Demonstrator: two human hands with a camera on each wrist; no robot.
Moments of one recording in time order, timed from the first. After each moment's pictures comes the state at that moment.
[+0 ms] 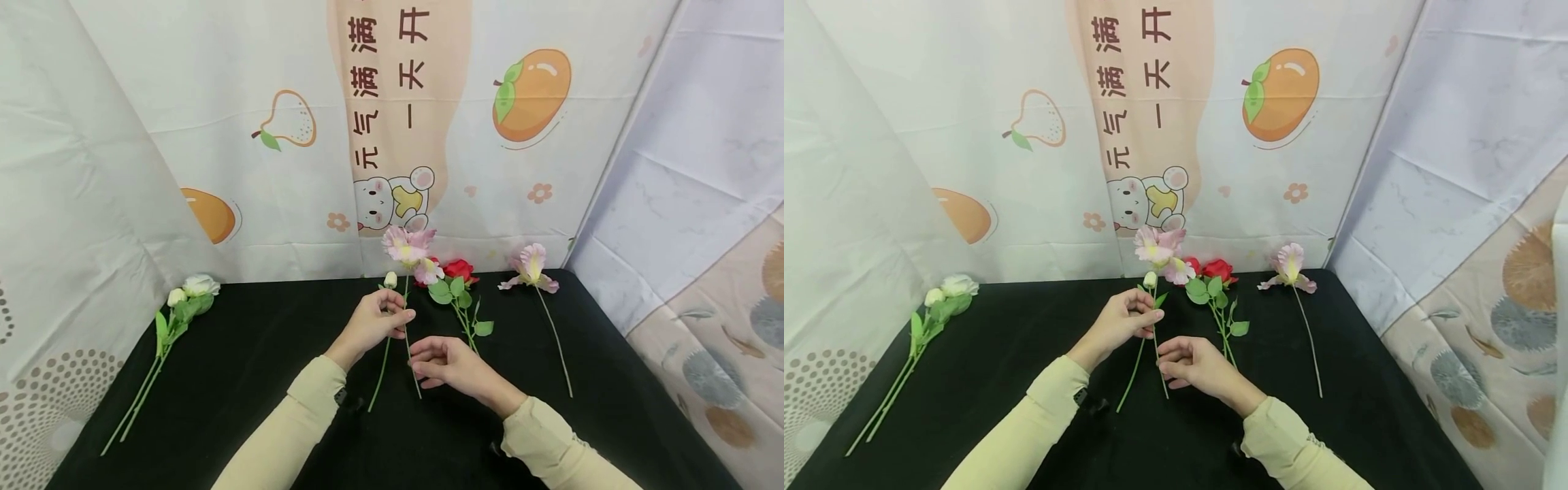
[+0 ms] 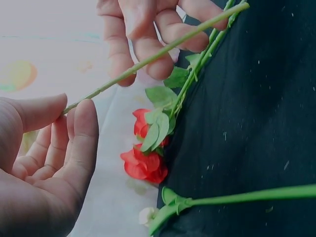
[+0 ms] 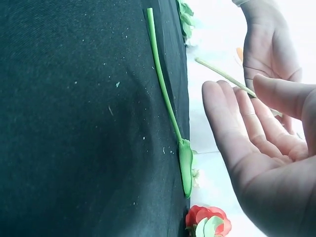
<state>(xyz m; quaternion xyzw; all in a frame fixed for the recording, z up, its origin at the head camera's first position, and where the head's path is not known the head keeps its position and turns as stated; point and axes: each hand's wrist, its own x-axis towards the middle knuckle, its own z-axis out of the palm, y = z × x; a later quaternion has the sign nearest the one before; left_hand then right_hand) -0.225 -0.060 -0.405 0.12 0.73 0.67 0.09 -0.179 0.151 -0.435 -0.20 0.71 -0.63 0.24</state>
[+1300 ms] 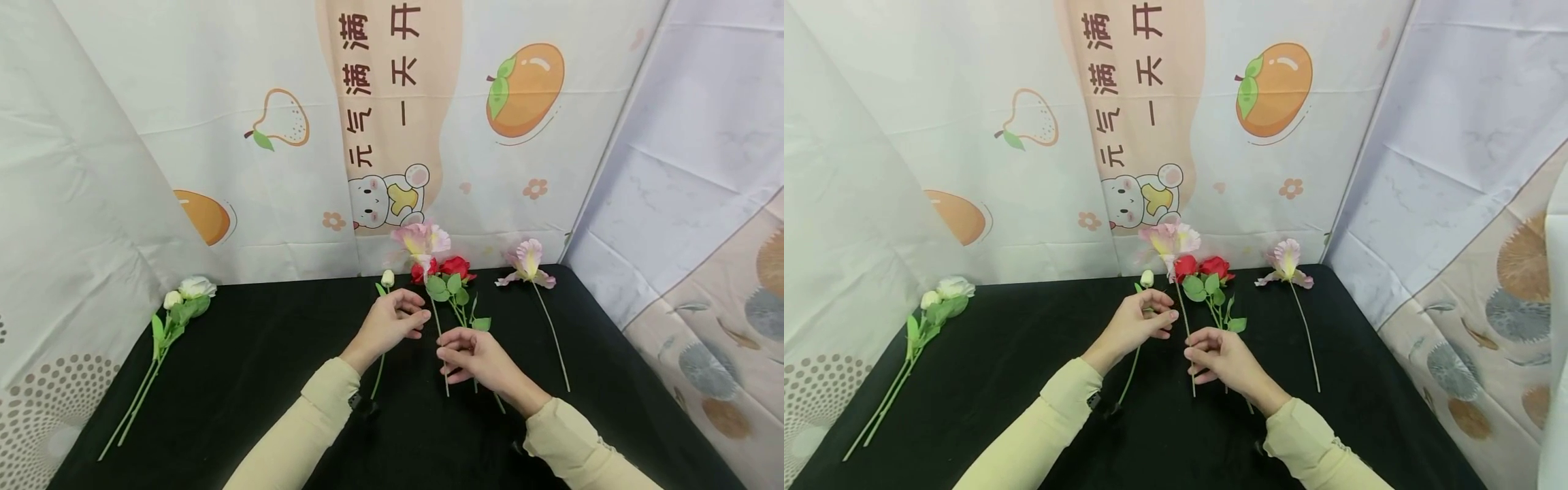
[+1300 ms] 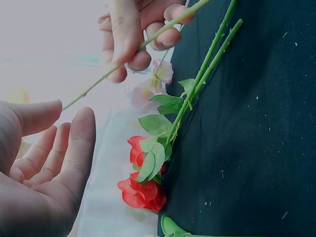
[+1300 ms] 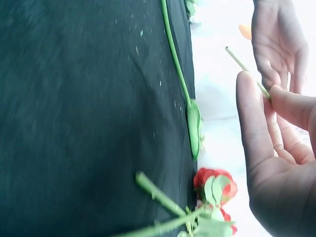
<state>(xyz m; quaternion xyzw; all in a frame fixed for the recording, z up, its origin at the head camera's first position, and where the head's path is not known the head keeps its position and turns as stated) -0.219 -0.034 -0.406 0.16 0.74 0.65 0.09 -0.179 0.189 -0.440 -0.15 0.74 -0.64 0.16</state>
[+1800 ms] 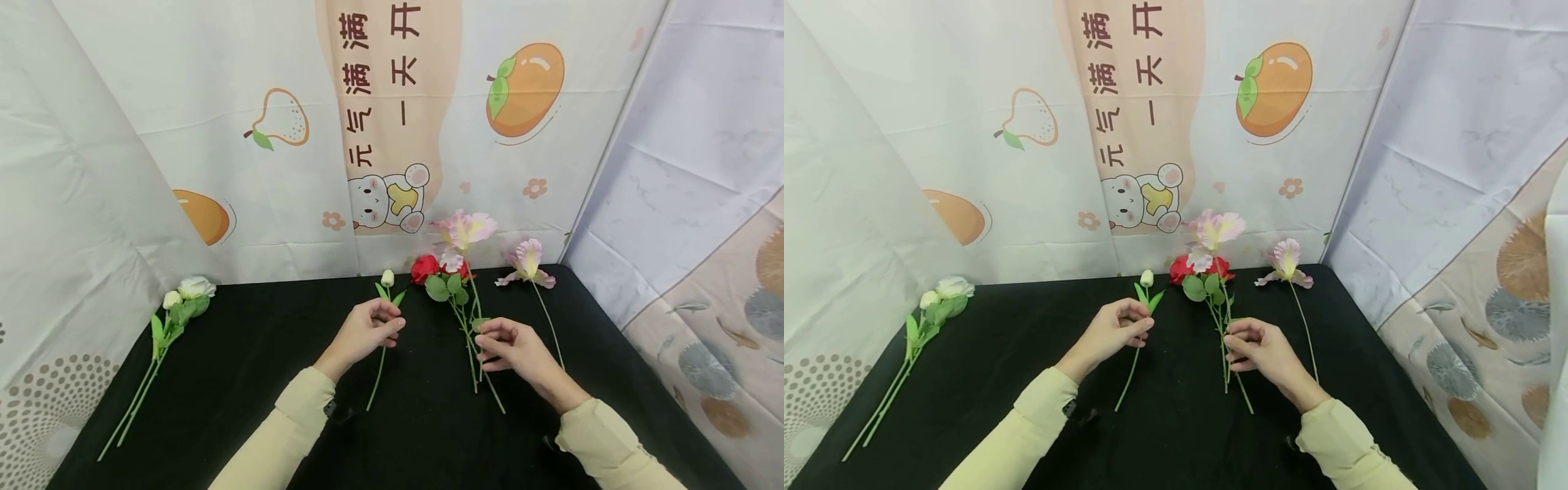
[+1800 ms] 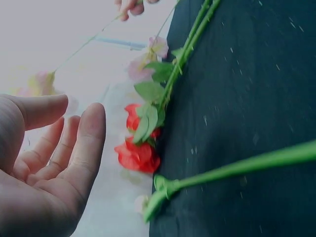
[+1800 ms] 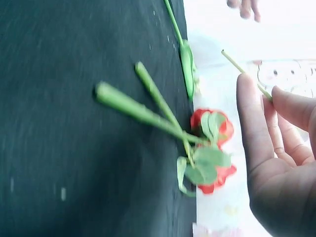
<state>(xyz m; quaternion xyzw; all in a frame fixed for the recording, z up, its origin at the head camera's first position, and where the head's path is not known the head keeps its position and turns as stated) -0.215 -0.074 -0.418 0.14 0.76 0.63 0.10 -0.184 0.246 -0.440 -0.09 0.75 -0.65 0.11</state>
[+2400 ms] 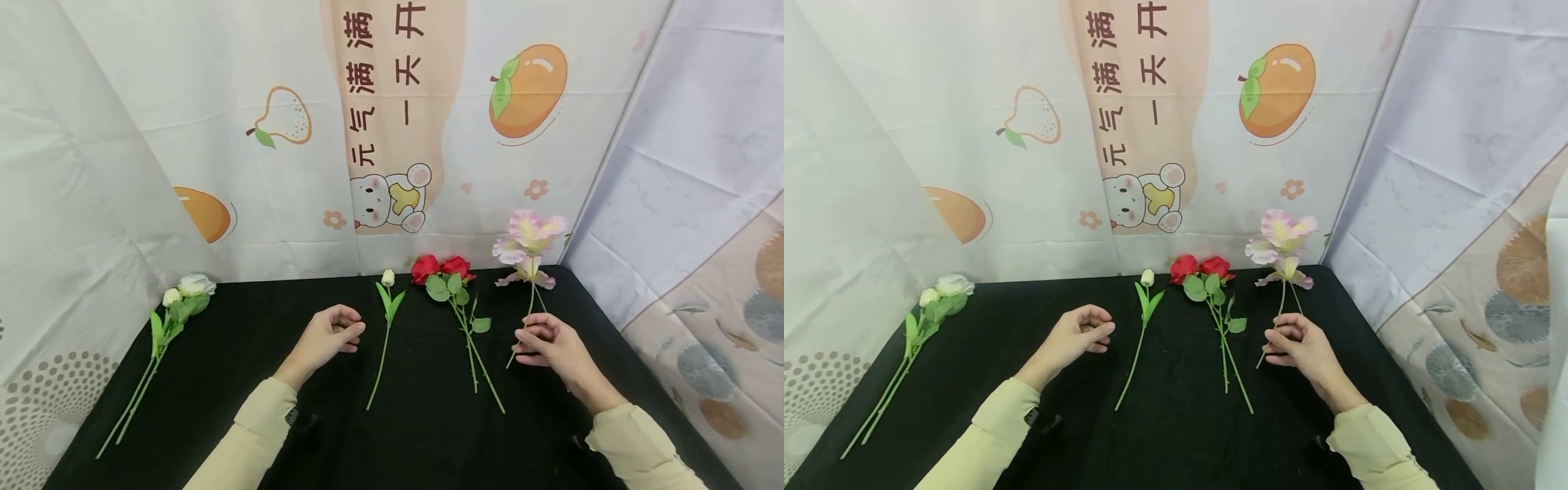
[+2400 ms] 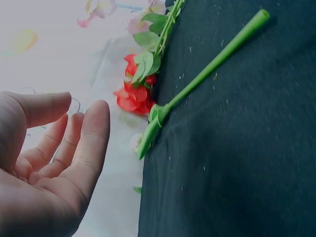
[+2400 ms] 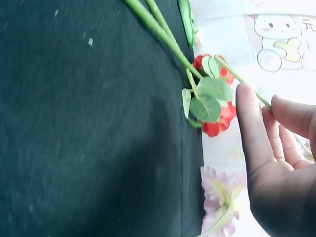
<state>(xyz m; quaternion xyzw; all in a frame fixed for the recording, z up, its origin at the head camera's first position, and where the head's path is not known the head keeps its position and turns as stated) -0.205 -0.136 -0.429 0.08 0.77 0.63 0.08 -0.184 0.302 -0.447 -0.06 0.72 -0.69 0.05</state>
